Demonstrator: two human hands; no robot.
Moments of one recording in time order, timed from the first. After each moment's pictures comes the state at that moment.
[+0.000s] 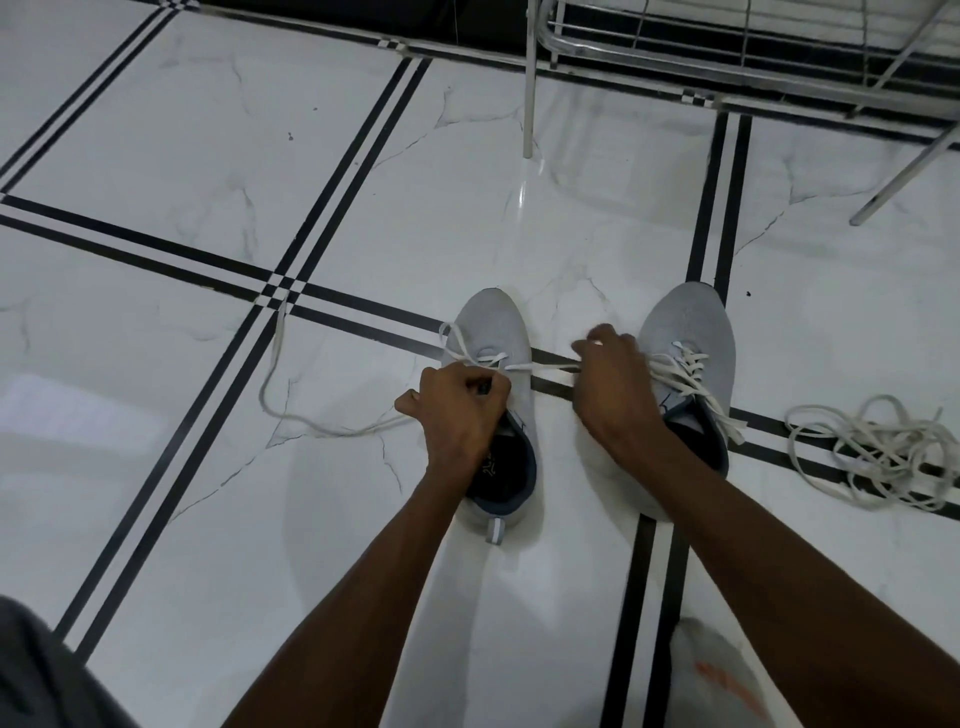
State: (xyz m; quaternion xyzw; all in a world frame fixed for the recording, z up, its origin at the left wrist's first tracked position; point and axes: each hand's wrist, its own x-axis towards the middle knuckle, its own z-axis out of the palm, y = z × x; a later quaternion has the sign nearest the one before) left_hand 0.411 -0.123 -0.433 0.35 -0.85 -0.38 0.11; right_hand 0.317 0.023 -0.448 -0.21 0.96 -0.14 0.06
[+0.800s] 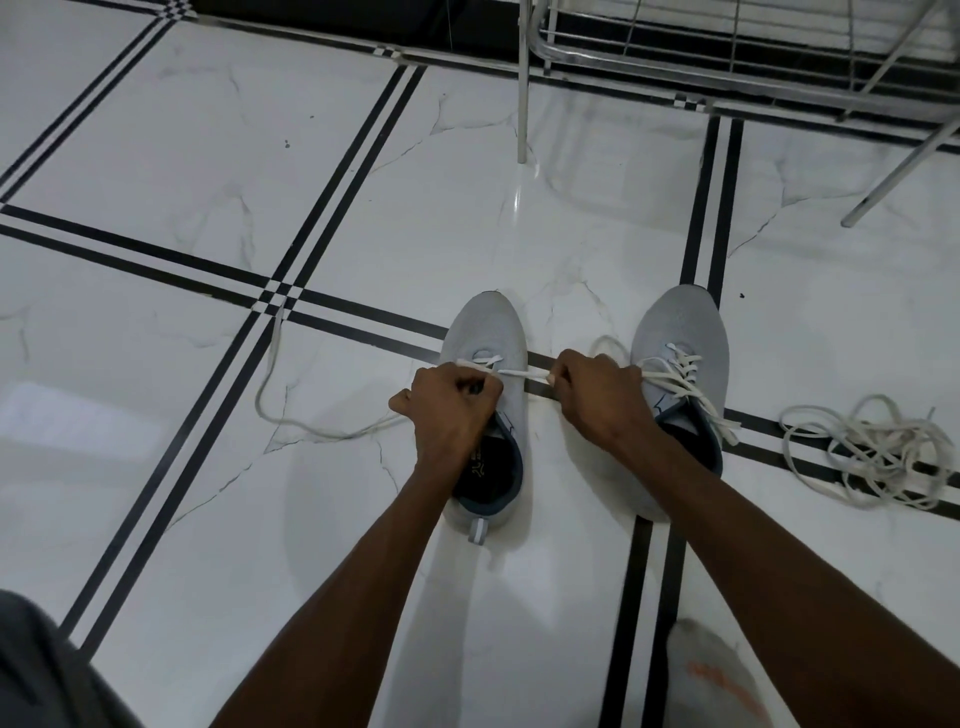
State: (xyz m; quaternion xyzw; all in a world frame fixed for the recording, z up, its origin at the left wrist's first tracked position) left_hand 0.411 -0.130 -0.424 0.34 -0.85 -0.39 0.10; right_hand 0.320 0.026 -0.448 -0.21 0.95 -0.17 0.15
